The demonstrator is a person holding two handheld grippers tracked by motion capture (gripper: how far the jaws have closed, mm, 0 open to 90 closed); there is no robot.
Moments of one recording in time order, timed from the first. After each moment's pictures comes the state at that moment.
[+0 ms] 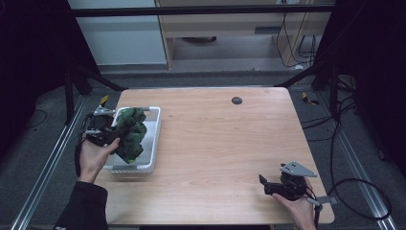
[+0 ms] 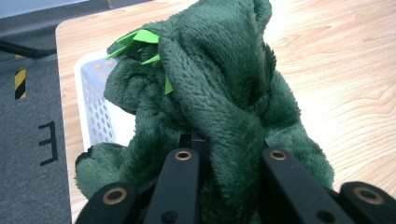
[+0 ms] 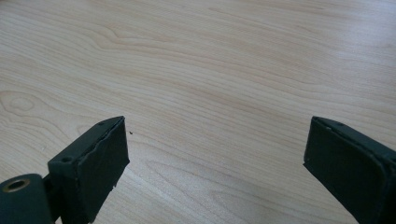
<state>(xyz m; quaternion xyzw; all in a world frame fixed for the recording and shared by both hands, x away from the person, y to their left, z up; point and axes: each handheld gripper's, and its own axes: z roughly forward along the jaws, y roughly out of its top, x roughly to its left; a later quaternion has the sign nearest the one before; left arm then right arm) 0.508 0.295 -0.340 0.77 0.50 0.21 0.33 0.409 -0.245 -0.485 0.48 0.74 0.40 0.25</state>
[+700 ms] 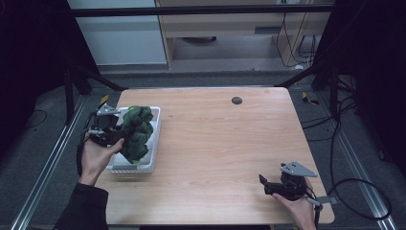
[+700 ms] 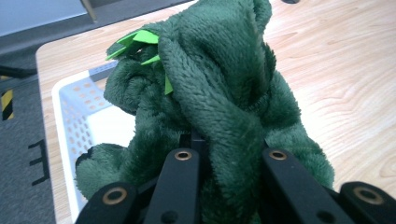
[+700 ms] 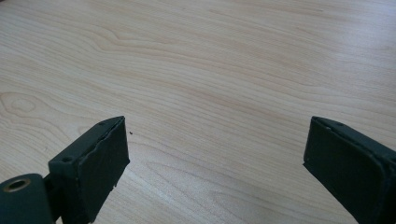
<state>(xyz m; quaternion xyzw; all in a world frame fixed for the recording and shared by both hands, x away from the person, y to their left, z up) 0.496 0.274 -0.323 0.78 0.47 0.21 0.35 0.408 -0.245 -0.484 0.48 0.74 0.40 0.25</state>
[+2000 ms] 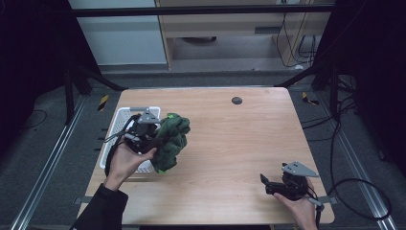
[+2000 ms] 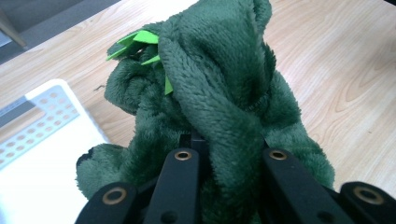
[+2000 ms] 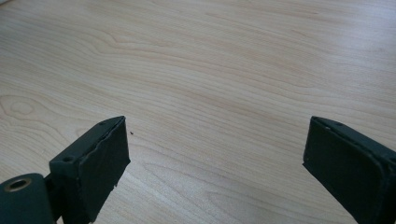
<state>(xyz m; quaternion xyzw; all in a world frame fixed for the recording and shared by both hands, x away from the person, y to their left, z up) 0.480 0.184 -0.319 0.86 0.35 0.17 0.34 0.408 -0.248 -0.483 0.48 0.73 0.41 0.25</state>
